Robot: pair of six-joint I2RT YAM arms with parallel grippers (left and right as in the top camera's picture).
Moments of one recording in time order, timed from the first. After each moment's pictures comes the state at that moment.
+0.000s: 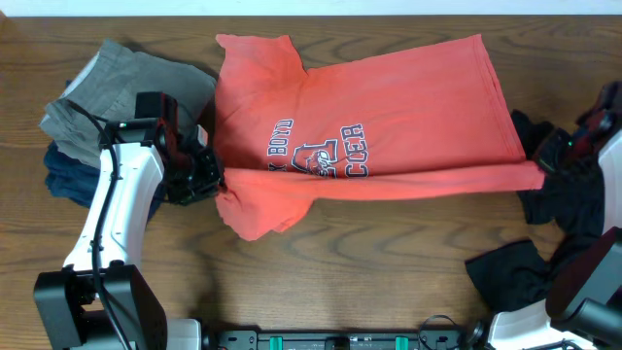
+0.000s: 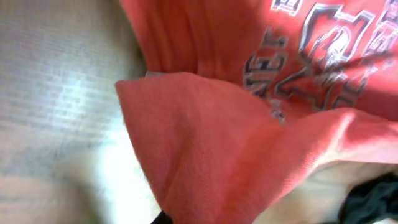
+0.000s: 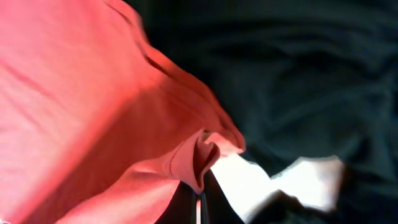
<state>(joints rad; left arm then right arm) 0.07 1.58 1.19 -1.10 0.38 -0.29 -0.42 1.70 1.34 -0.98 -0.06 0.29</state>
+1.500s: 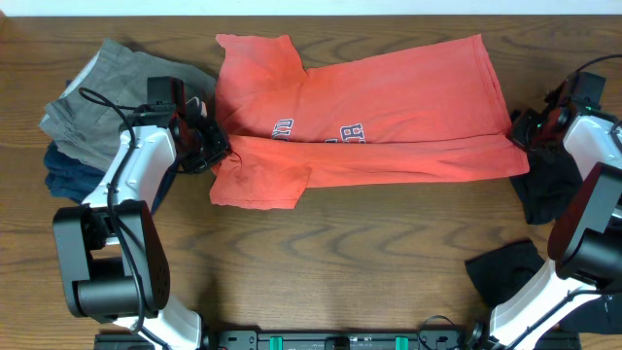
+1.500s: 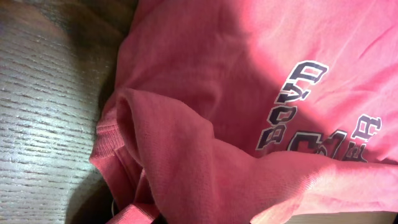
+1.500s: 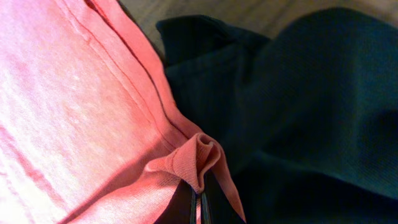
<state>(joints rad) 0.07 1.79 1.19 -0.68 0.39 -0.44 -0.37 1.99 1.34 -0.55 -0.17 0.29</state>
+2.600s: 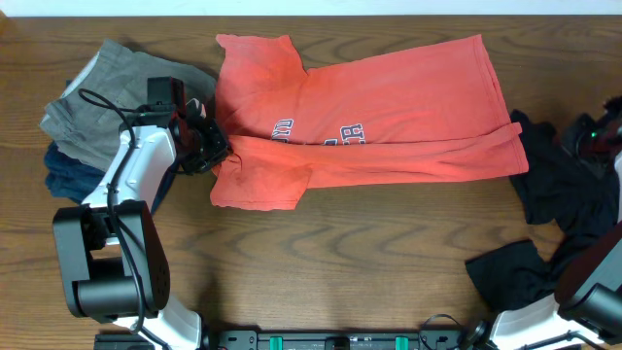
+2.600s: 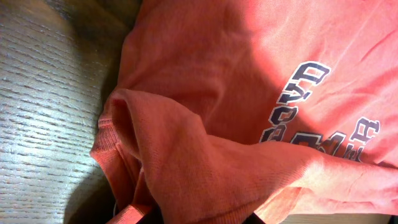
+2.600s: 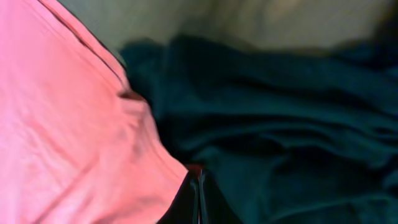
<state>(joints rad) 0.07 1.79 1.19 -0.69 0.39 -0.47 -0.54 1.77 1.34 -0.75 -0.19 0.26</state>
